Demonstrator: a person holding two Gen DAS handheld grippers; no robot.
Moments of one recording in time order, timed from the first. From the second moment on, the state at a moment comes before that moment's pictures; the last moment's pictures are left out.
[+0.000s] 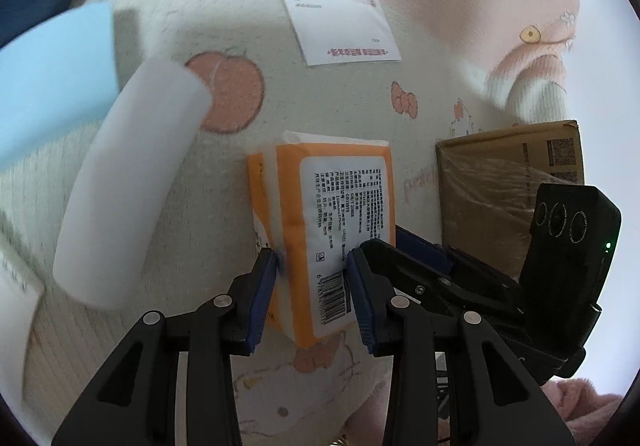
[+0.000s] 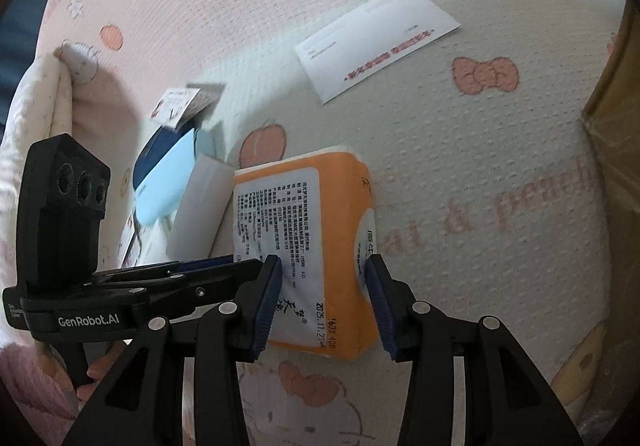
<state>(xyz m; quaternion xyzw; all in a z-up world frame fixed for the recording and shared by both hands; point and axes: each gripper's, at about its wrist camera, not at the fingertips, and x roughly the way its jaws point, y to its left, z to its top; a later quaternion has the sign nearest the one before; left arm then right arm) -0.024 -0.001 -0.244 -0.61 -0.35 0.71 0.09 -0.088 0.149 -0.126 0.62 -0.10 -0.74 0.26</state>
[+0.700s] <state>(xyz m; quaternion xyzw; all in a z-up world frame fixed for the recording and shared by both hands) -0.022 -0.016 -0.252 -0.60 -0.34 0.72 0.05 -0.080 0.134 -0.113 0.59 -0.02 -0.76 0.26</state>
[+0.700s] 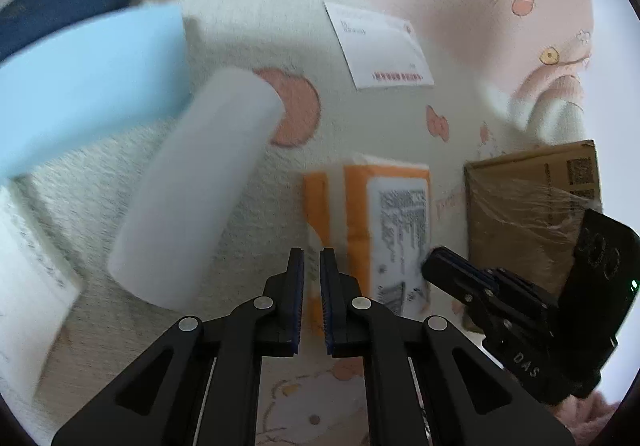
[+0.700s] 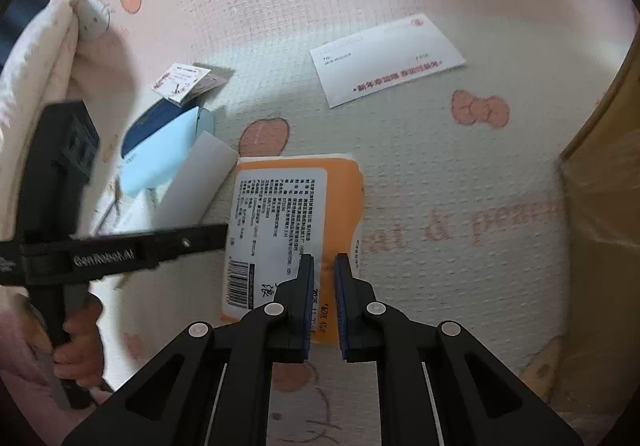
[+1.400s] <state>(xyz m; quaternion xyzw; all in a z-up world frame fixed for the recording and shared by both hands) -0.049 0.001 -0.208 -0.54 -0.35 0.76 0.08 -0.080 0.126 -0.116 0.58 0.04 -0.78 0.25</state>
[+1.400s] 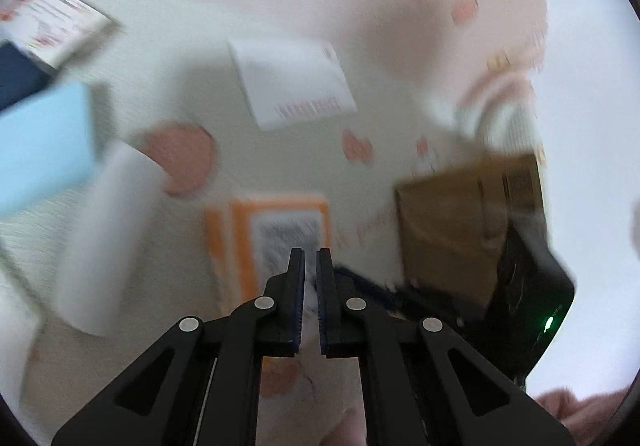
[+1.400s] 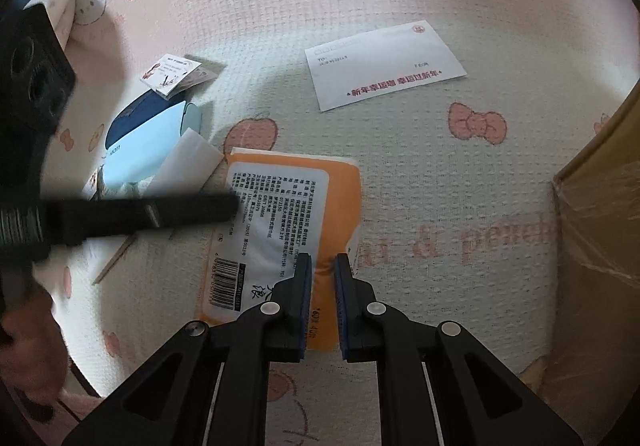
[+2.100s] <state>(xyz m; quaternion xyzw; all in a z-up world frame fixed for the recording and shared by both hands) -0.047 0.011 -0.247 -0.59 -0.35 0.73 0.08 -0.086 0.138 -0.111 0.58 0.05 -0.79 0.20</state>
